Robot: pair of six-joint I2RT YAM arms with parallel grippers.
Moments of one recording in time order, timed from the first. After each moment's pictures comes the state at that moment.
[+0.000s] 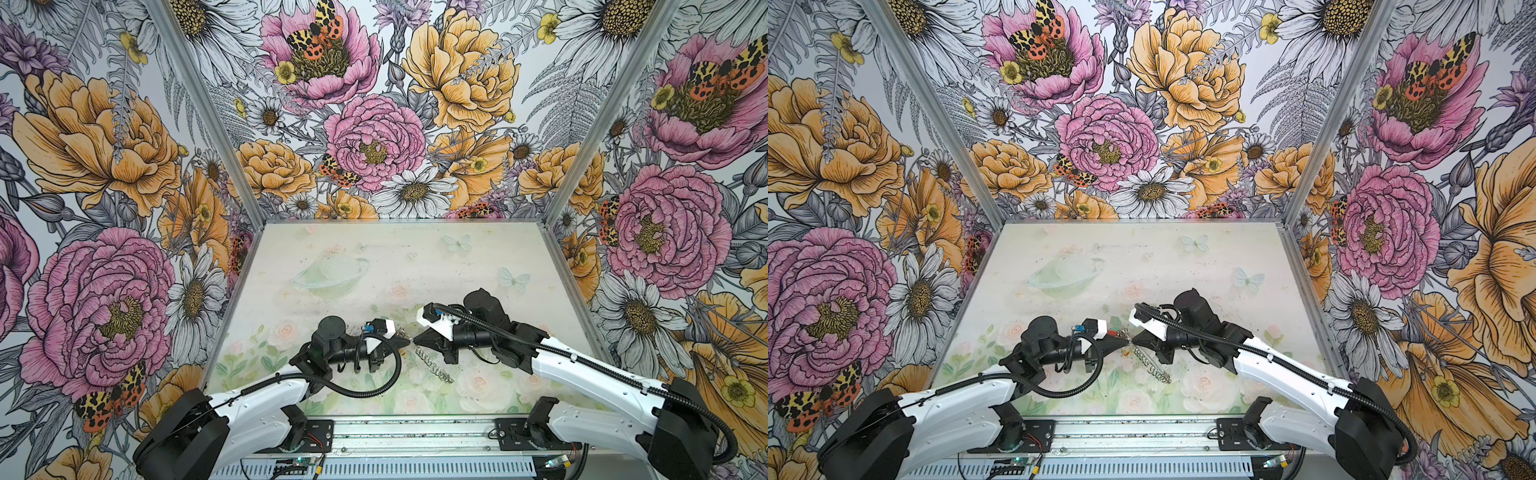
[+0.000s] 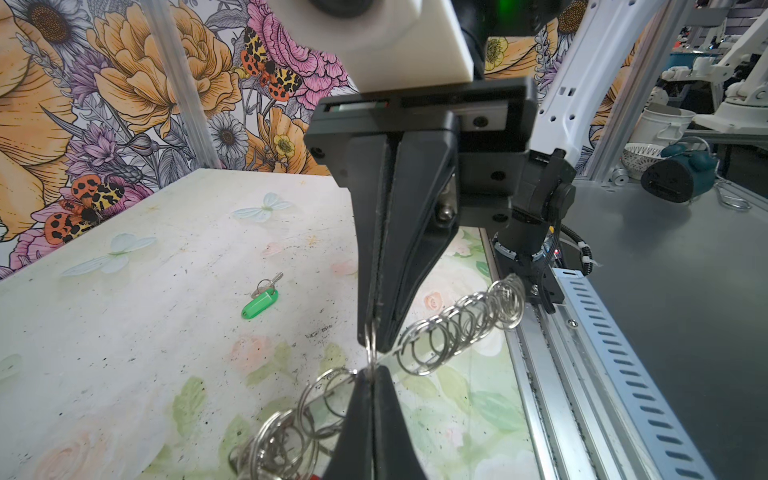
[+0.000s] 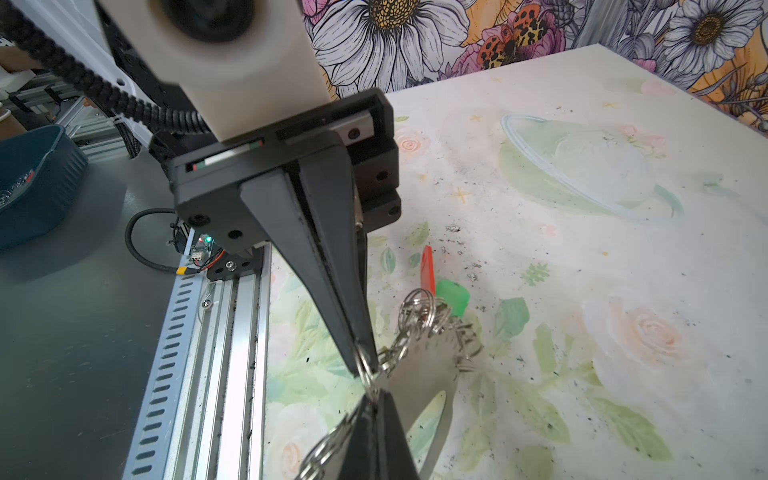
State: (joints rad) left arm -0.70 1.04 0.28 0.61 0.68 0.13; right arm 0.78 1.10 0.69 -0.18 -0.59 -0.22
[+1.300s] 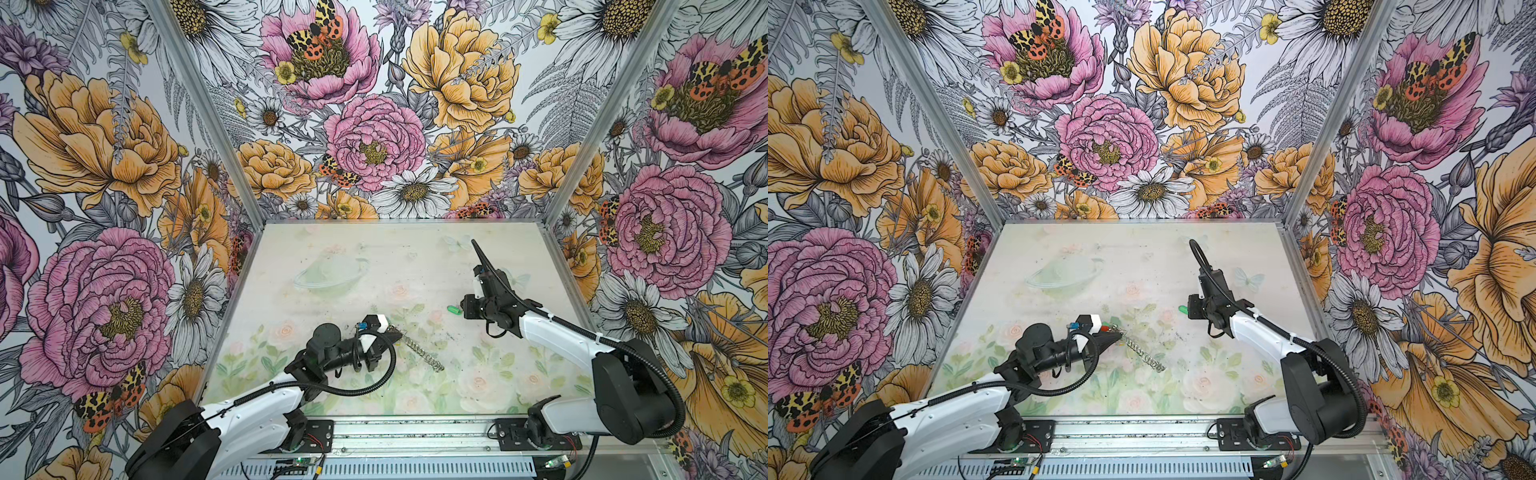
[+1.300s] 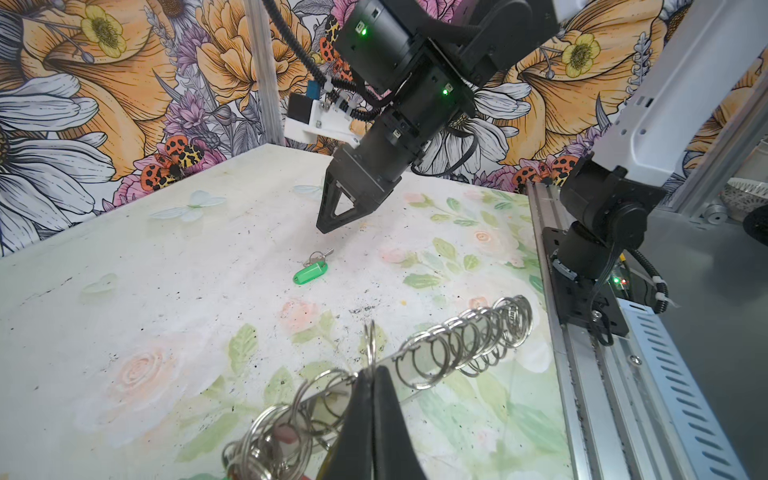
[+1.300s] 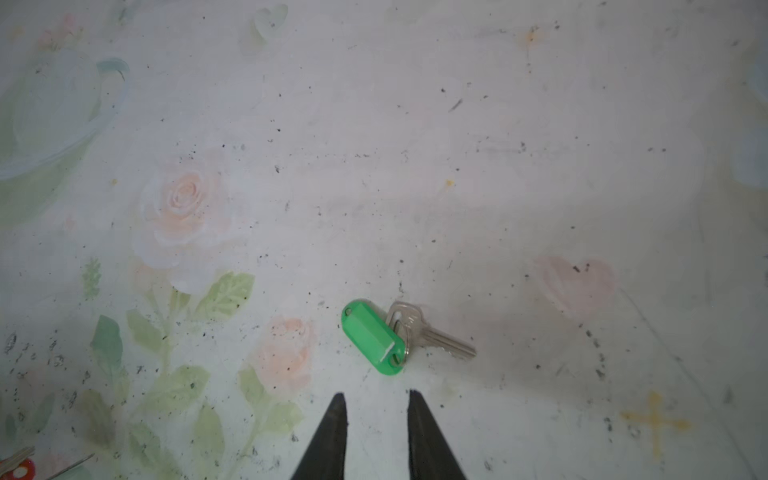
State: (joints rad) left arm -0.71 0.97 0.22 0.61 0.48 0.03; right arm 0.35 1.41 0.74 -0.25 -0.08 0.36
